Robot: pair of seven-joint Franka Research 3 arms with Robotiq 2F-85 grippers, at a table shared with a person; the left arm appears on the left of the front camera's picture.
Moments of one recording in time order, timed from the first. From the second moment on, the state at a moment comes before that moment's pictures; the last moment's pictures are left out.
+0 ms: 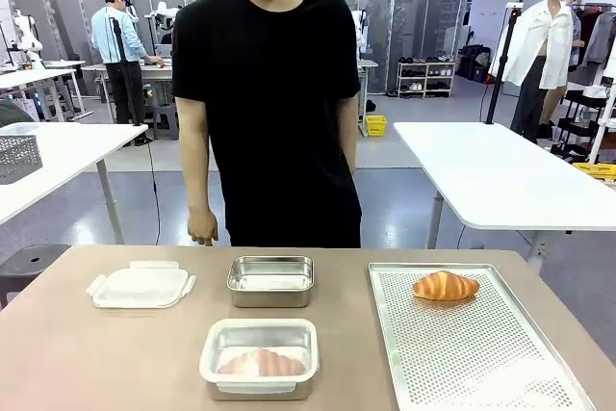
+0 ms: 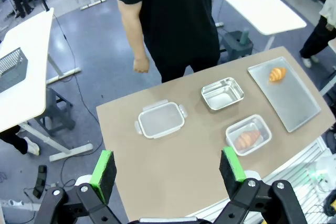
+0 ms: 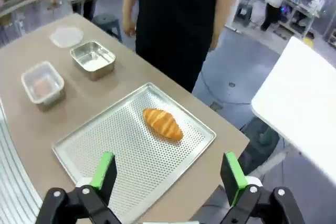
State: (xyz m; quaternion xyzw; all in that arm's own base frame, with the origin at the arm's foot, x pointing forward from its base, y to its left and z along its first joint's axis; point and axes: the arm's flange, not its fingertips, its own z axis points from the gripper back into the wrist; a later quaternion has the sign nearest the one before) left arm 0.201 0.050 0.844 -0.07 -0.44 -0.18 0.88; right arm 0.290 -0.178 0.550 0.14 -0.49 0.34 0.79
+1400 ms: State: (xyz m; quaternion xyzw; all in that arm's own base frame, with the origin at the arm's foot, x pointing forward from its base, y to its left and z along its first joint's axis) left arm 0.201 0.050 0.844 -0.07 -0.44 -0.18 0.88; right arm 0.501 0.027 0.405 0.03 -0.13 0.70 0.70
